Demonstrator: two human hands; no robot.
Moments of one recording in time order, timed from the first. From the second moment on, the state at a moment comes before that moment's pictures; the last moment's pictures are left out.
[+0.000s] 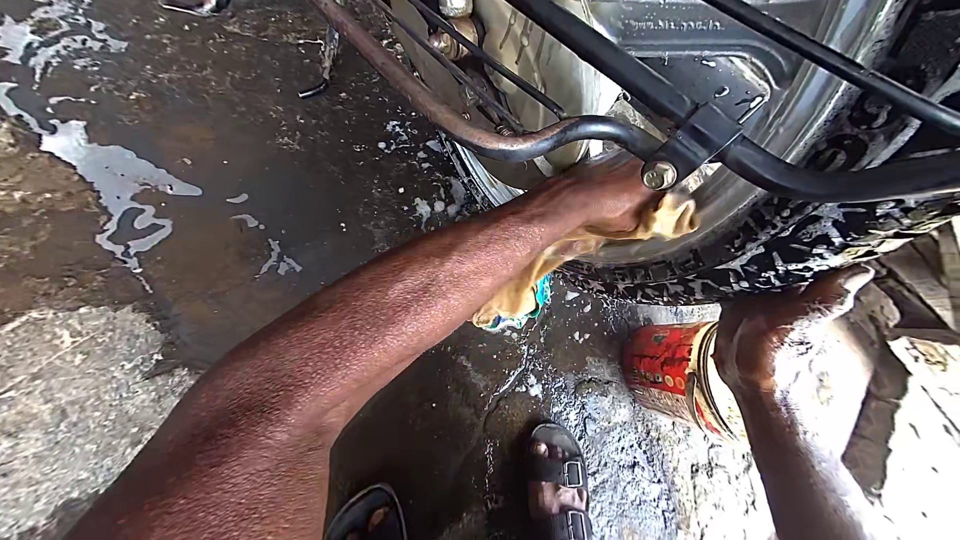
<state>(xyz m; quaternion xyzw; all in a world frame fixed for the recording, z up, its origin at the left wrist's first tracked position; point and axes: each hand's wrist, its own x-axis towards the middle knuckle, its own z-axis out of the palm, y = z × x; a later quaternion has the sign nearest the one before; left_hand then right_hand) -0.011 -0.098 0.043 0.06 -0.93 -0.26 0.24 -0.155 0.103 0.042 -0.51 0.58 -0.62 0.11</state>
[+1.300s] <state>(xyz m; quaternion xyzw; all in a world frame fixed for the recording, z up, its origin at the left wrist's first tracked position) -0.013 0.035 -0.050 0.38 -0.69 -0.35 0.50 -0.124 0.099 0.074 -0.47 0.60 -0.63 0.11</state>
